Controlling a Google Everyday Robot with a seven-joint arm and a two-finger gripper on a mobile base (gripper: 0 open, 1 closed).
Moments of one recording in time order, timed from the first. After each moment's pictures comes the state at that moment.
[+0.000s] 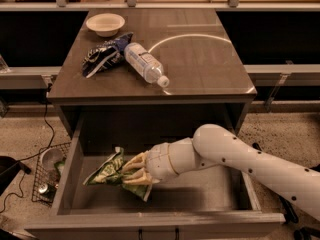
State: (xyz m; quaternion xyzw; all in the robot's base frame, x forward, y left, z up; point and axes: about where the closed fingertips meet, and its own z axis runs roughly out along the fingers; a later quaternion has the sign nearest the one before) arm 0.435 0.084 0.672 -0.67 0.54 0.32 0.39
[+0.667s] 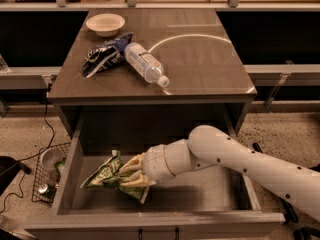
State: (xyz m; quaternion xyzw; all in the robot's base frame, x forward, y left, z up) arm 0.431 0.095 0.663 -0.68 0.54 0.33 0.39
